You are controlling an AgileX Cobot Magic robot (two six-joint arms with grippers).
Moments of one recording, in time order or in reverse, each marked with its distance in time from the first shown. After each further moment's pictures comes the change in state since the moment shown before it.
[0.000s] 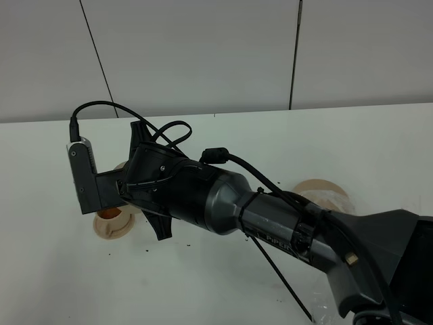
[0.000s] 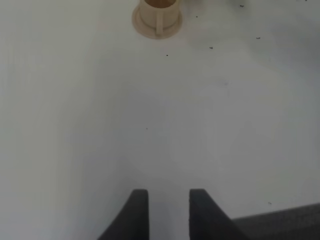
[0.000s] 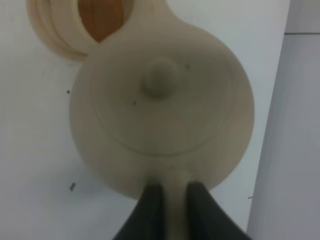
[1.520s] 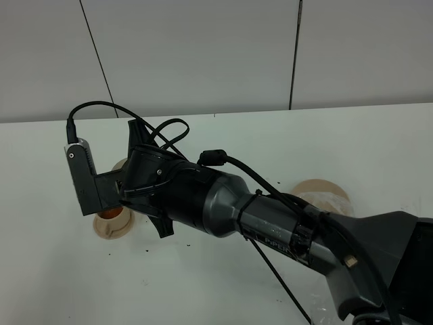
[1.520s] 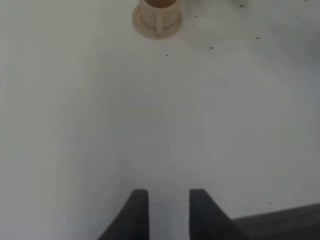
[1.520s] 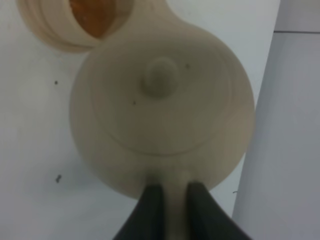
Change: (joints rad) left arm 0.000 0.000 0.000 0.000 0.000 0.000; right arm 0.008 0.000 0.000 -0.056 0.006 0.005
